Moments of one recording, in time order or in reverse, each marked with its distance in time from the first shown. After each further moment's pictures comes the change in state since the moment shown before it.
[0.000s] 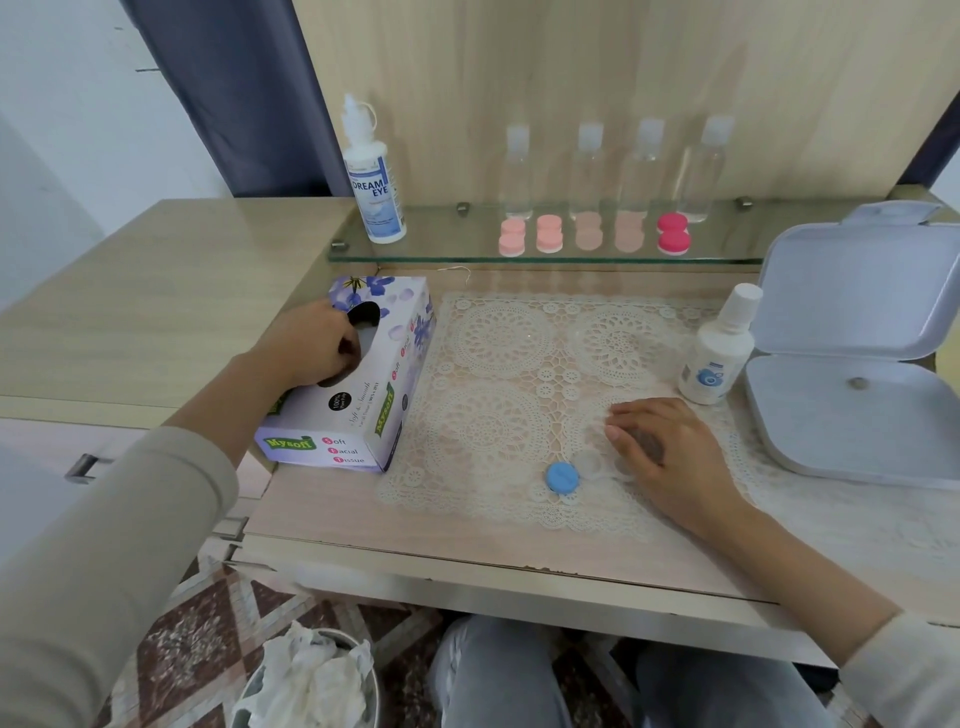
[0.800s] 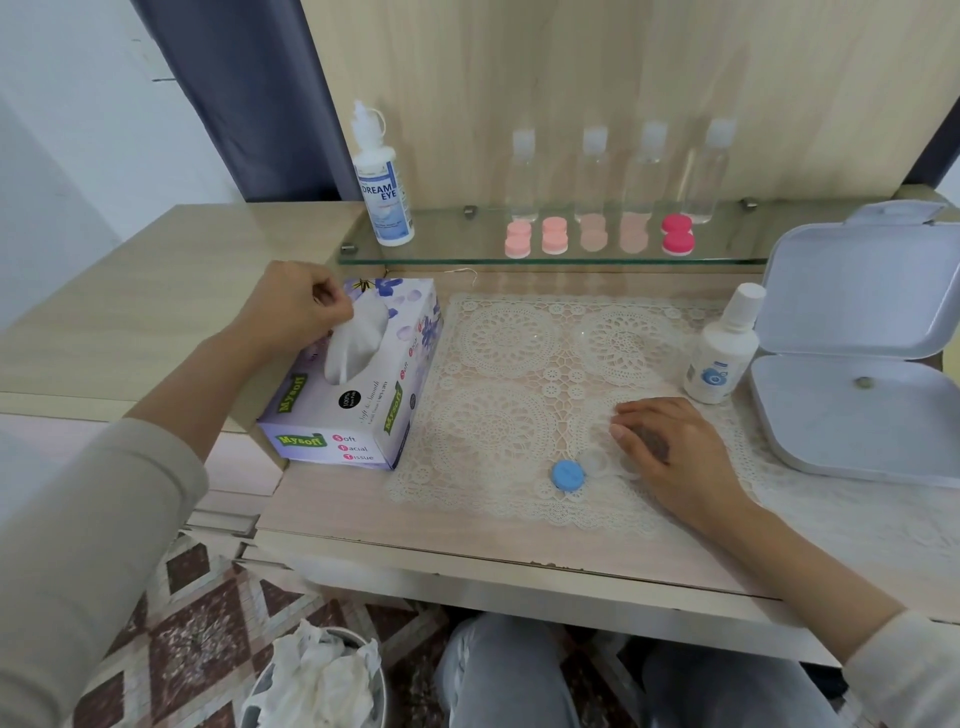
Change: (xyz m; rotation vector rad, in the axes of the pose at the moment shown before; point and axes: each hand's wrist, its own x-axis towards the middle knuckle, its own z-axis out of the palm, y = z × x) left_hand -0.010 0.004 -0.034 -0.504 0.314 -0.235; right_hand 0.000 -0.001 -0.001 -0.009 -0.011 -0.004
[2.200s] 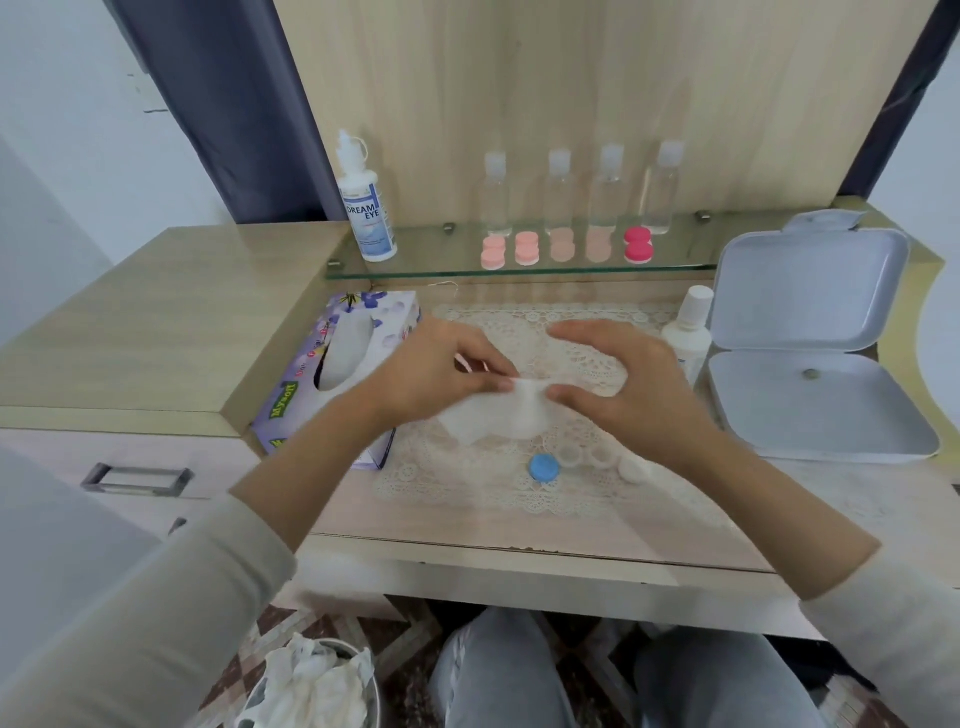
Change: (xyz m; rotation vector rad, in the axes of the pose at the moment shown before) left_hand -0.067 0.121 0.030 -0.363 -0.357 0.335; right_hand 0.026 -0.084 -0.064 0.233 -0.049 -0.042
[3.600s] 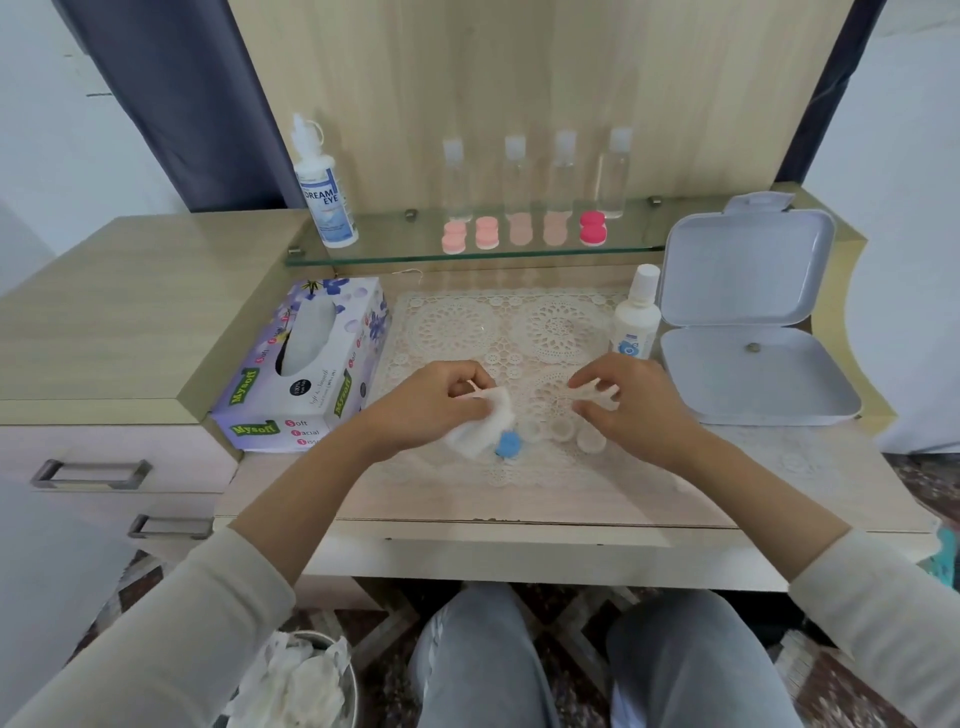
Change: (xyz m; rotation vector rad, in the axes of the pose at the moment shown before) left_hand -0.016 0.004 0.044 -0.260 -0.192 -0.328; right_hand -0.032 0.045 -0.010 -0.245 -0.100 0.208
